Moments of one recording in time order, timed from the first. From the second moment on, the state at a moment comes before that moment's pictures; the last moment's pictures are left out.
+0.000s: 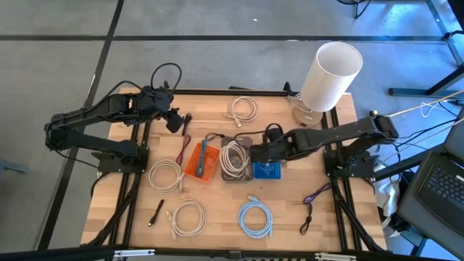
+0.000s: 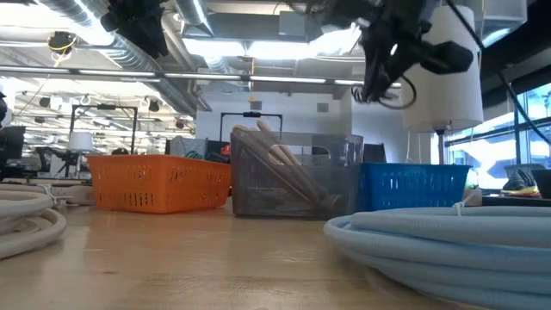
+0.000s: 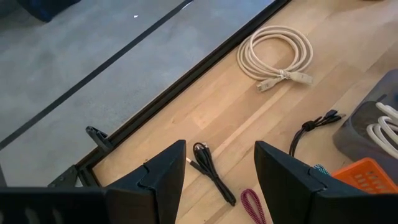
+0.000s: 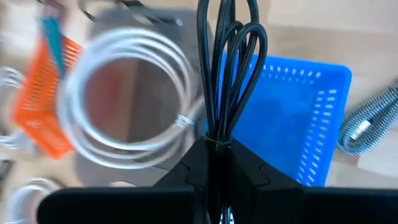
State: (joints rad) left arm 0.24 0.98 1.18 -1.09 -0.53 -0.38; right arm 0.20 1.57 1.28 -0.96 0.29 1.55
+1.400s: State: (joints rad) left arm 0.24 0.98 1.18 -1.10 -0.53 -0.33; right arm 0.03 1.89 1.21 -0.77 -0.10 1.33
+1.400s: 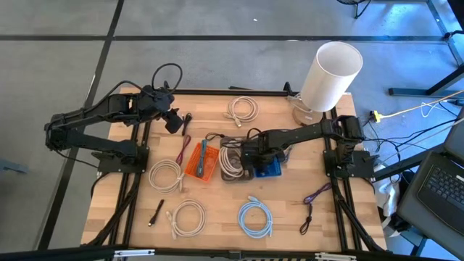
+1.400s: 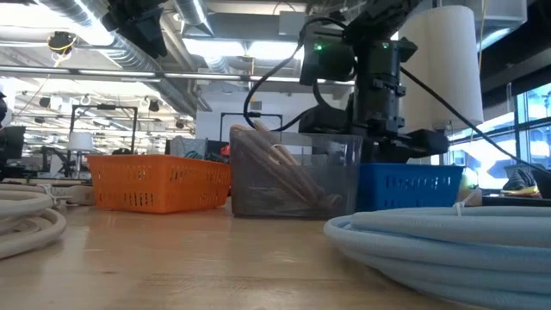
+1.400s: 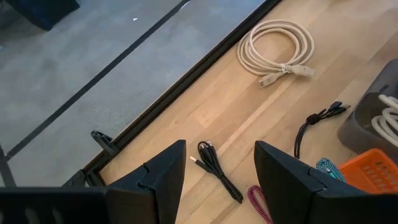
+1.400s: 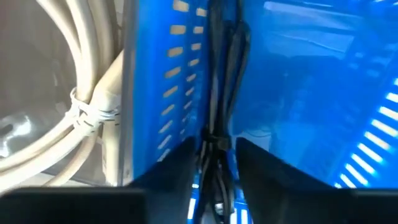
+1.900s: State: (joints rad) left arm 0.24 0.98 1.18 -1.10 -0.53 -0.33; right arm 0.11 1.89 1.47 -1.07 0.10 1.33
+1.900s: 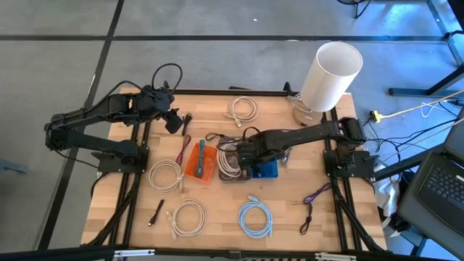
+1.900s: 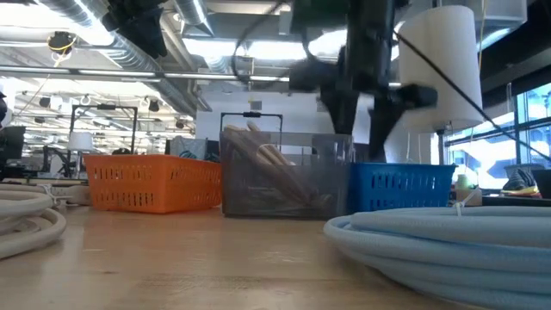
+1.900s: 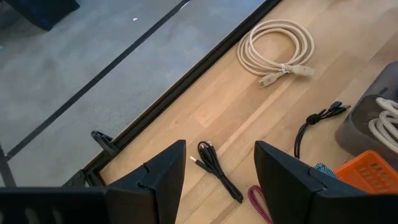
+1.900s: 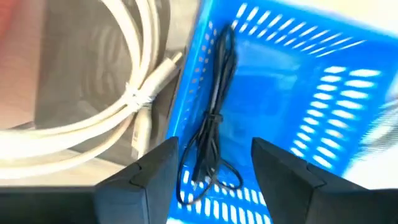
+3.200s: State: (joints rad) left arm 0.02 0.96 0.83 -1.32 0.09 -0.19; right arm 0.13 1.80 2.23 -1.57 0.71 0.94
